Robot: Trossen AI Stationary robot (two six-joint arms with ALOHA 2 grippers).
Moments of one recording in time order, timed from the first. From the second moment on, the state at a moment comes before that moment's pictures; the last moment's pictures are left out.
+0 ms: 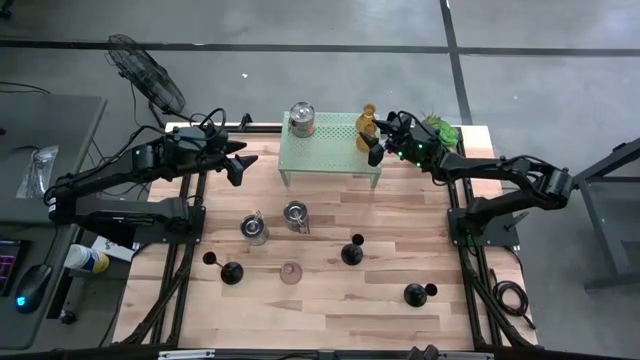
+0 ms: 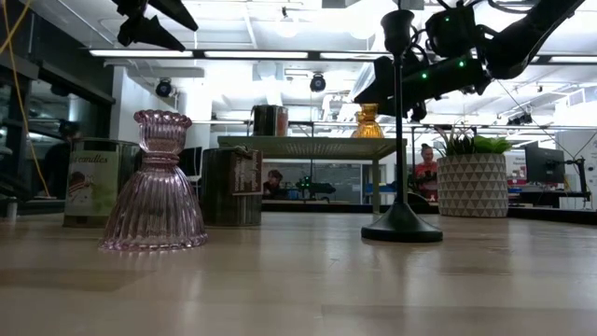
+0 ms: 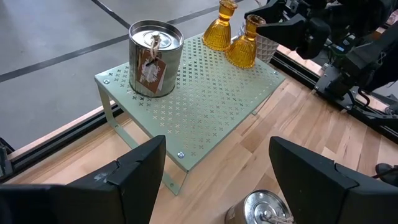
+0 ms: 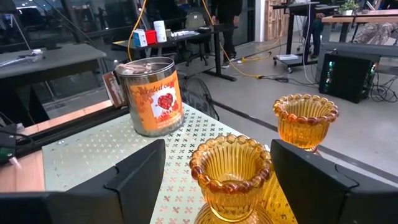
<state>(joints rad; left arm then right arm) 0.28 0.76 0.99 -0.66 -0.26 -0.40 -0.58 1.31 0.57 0.65 0.08 0.13</state>
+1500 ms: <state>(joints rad) 0.28 0.76 0.99 -0.66 -0.26 -0.40 -0.58 1.30 0.57 0.68 0.09 0.13</state>
